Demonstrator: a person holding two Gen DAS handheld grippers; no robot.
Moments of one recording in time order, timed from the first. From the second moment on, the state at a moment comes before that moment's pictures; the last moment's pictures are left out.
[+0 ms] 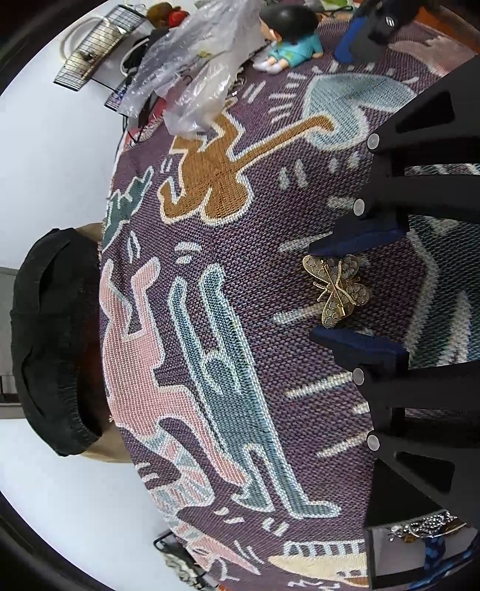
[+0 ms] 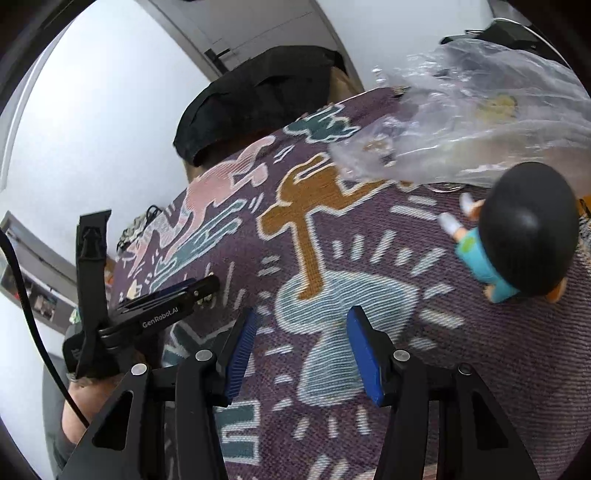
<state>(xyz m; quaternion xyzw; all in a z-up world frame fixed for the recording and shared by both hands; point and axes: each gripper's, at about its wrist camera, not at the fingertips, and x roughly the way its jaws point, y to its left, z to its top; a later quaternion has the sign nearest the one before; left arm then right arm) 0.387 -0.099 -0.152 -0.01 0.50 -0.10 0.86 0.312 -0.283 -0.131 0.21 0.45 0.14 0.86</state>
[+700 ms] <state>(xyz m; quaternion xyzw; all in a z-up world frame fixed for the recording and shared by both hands) 0.349 -0.043 -0.089 -0.06 0.44 -0.10 0.89 0.312 -0.200 -0.137 0.12 0.49 0.20 0.84</state>
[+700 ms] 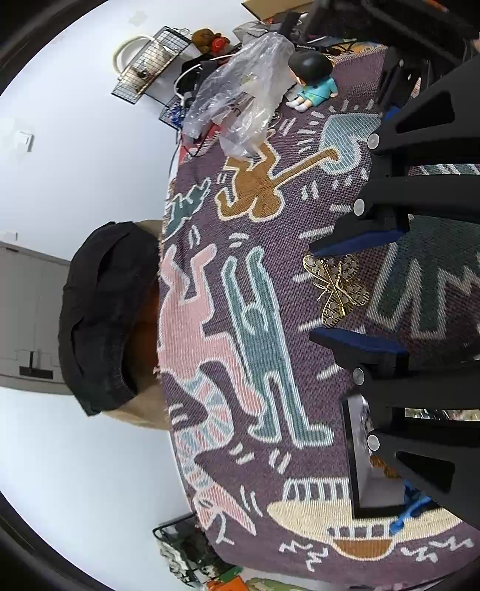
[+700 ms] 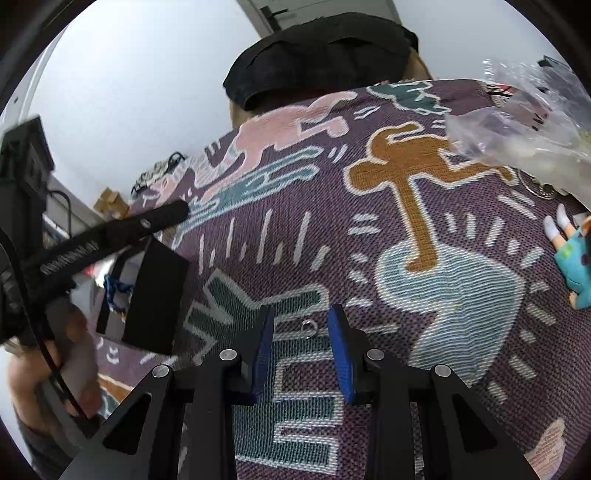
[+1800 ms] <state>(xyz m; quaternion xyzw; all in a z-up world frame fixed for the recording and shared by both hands) 0.281 0.041 -0.093 -0.13 0.42 -0.05 0.90 0.302 -0.147 -0.147 -0.06 0.45 0.22 0.86</state>
